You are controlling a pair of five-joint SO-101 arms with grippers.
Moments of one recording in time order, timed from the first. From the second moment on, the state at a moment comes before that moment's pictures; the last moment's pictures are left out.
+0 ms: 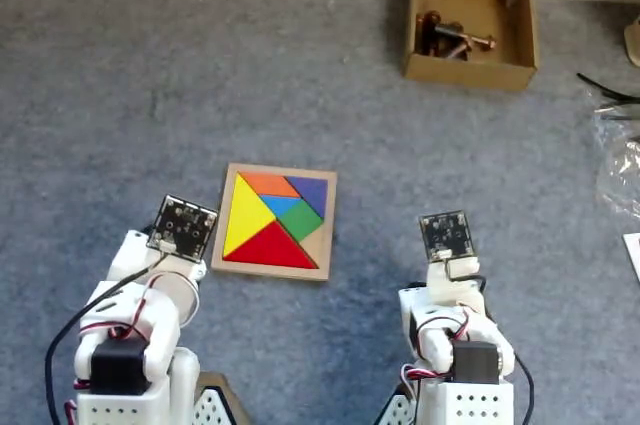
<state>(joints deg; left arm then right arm) -5.7 -103.9 82.7 69.8 -18.1 -3.2 -104.4 95.7 72.6 13.7</state>
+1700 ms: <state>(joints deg) -5.7 -103.8 95.9 76.1 -18.1 -3.2 -104.4 95.7 72.6 13.7</state>
